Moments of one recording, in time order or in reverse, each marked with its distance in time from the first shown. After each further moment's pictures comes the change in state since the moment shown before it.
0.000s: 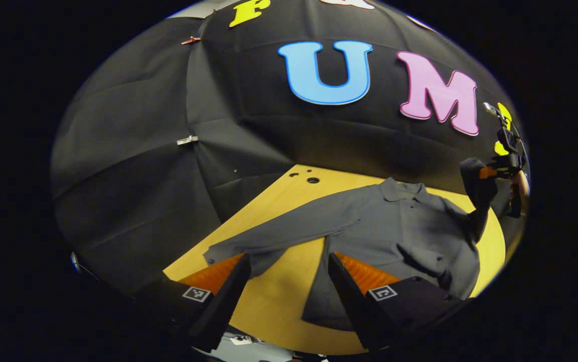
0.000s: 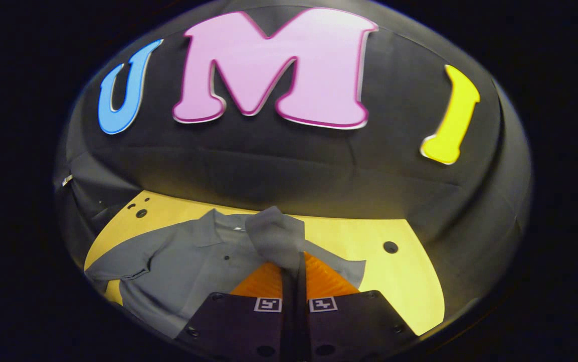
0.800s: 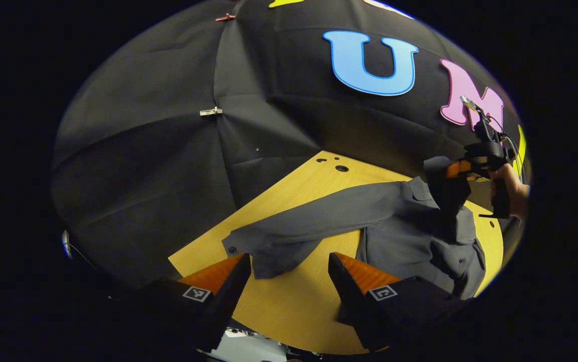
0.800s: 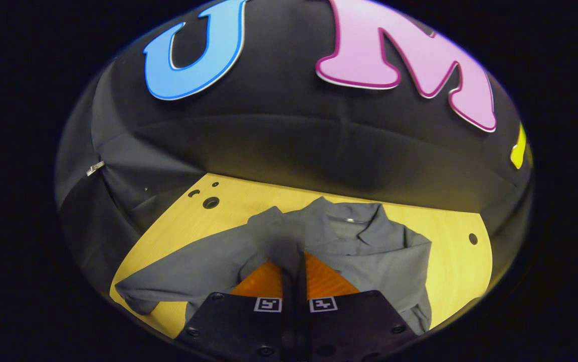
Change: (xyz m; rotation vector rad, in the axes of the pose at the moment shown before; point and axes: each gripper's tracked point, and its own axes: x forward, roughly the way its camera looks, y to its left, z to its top) left arm 0.035 0.059 -0.031 -0.120 0.074 0.025; right arm 0.033 0.240 -0.025 -0.020 0.129 0.237
